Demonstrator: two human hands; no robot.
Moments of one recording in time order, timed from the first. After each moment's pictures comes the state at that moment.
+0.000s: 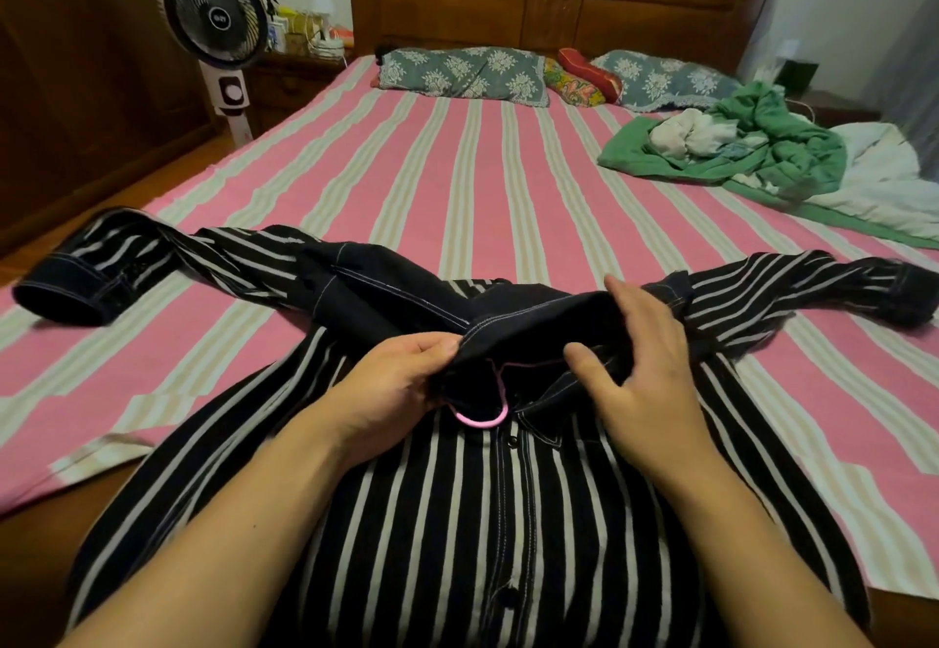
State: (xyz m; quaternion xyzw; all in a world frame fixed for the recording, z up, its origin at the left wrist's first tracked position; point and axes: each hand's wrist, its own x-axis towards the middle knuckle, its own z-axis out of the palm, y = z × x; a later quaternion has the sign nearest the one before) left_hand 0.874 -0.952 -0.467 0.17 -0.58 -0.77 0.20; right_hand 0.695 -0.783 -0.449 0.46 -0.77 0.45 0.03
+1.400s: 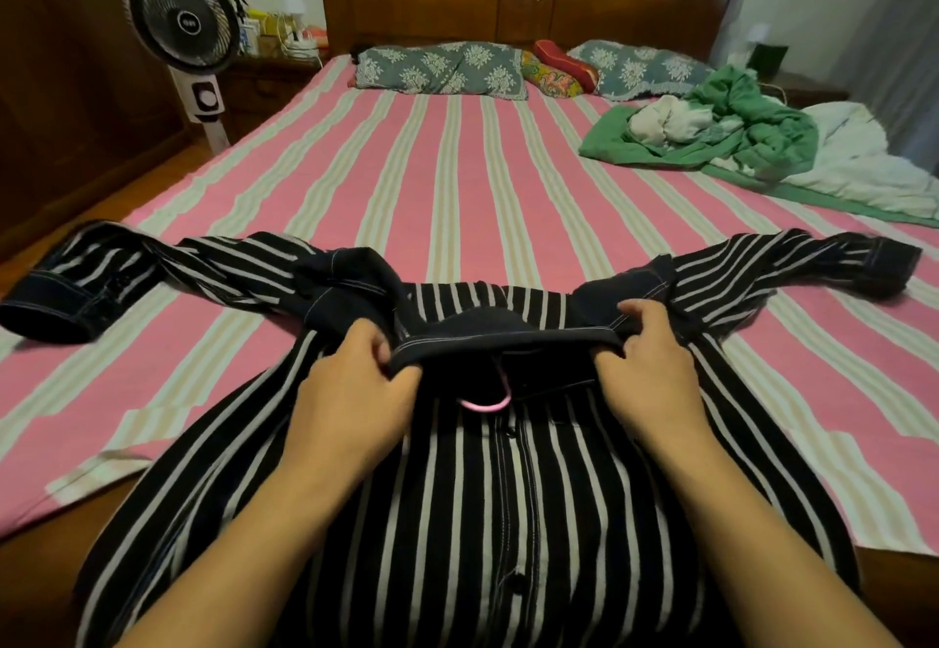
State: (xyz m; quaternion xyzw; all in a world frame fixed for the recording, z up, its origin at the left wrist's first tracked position) left_hand 0.904 -0.938 -0.457 0.46 -0.79 -0.29 0.28; right_hand 0.697 -0.788 -0.443 0.27 -0.87 0.42 -0.06
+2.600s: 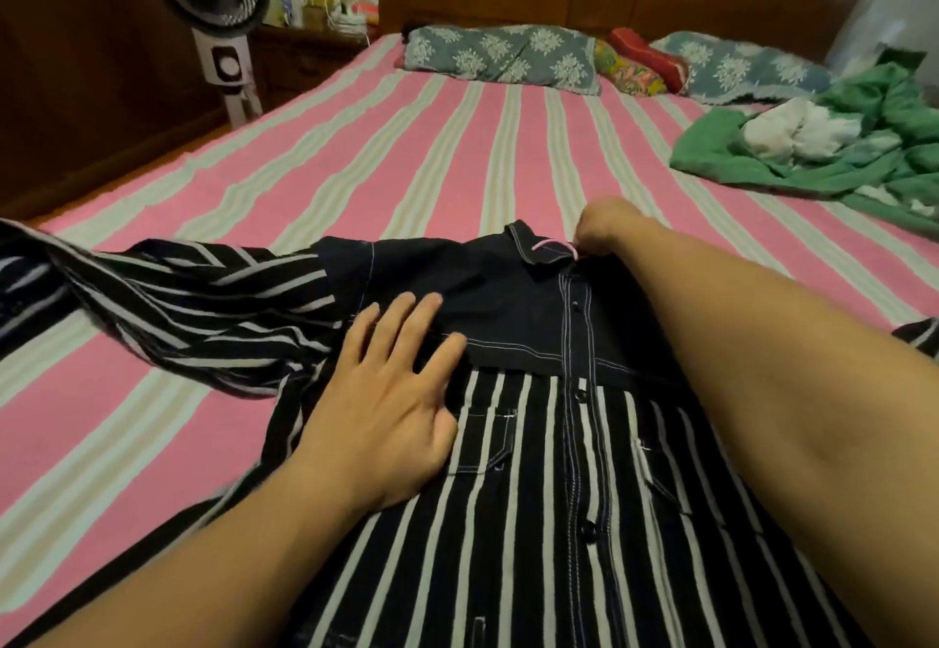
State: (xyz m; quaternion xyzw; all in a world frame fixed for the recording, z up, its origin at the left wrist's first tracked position) left_hand 0.806 -1.099 -0.536 0.30 -0.94 0.08 0.14; right_hand 0.453 -1.154 -0.471 0.43 -0.90 0.00 -0.05
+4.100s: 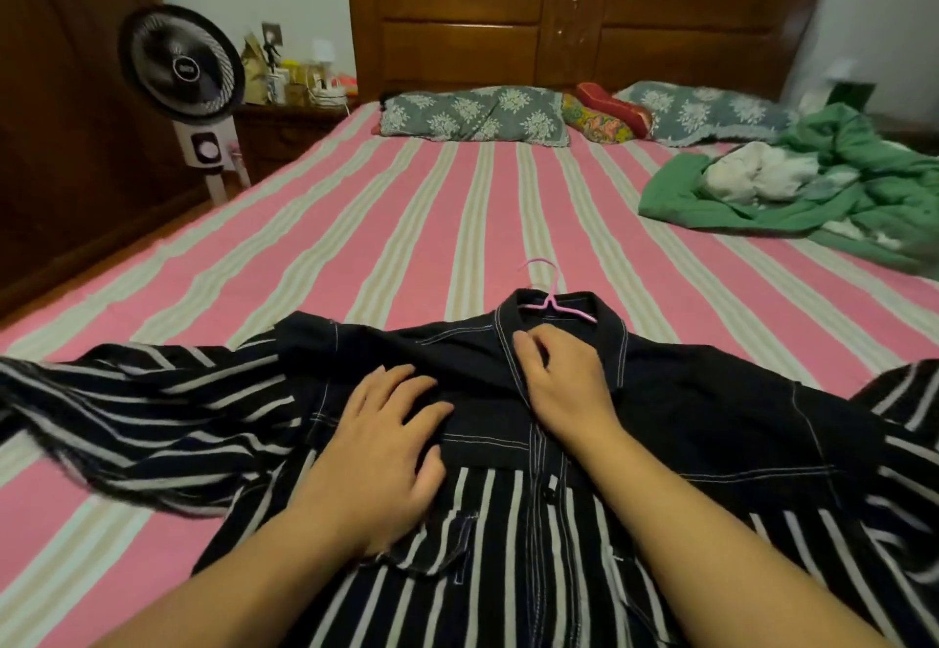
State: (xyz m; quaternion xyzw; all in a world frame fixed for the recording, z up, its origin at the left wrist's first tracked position) left_hand 0.759 -1.136 -0.539 0.23 -0.96 0.02 0.17; right_hand 0.532 -1.067 -0.533 0.47 -0.78 0.41 0.00
